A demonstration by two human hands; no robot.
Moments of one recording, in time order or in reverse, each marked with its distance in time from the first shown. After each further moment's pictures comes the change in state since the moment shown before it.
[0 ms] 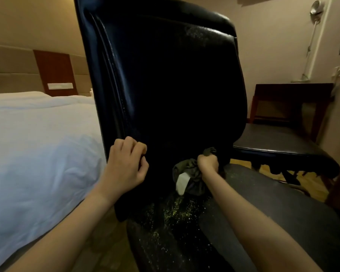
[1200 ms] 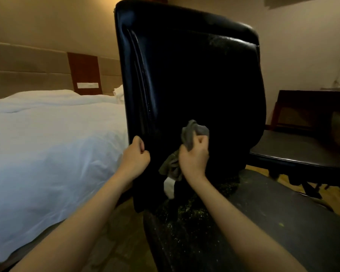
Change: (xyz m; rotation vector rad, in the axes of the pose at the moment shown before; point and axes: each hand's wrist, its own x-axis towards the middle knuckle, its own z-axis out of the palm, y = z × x) left_hand 0.007 -0.012 -0.017 -0.541 -0.346 -0.920; right_hand -0.096 -0.050 0.033 0.075 0.155 -0.854
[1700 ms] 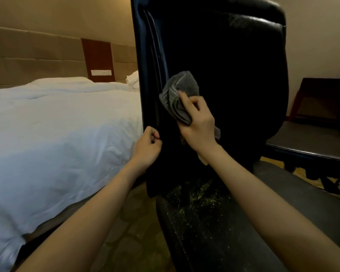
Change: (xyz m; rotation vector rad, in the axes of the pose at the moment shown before) left_hand -0.011 -0.006 -0.003 -0.181 -0.012 -0.053; right_hand 0.042 -0.025 0.011 -0.210 -0.042 -0.771
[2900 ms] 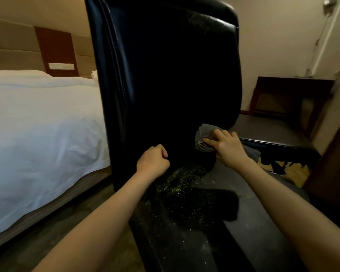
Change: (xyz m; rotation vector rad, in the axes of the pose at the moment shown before) left_hand -0.040 0.017 0.089 0.362 -0.311 0.077; right_hand -0.122 0.133 -0.113 -0.500 -0.586 -0.080
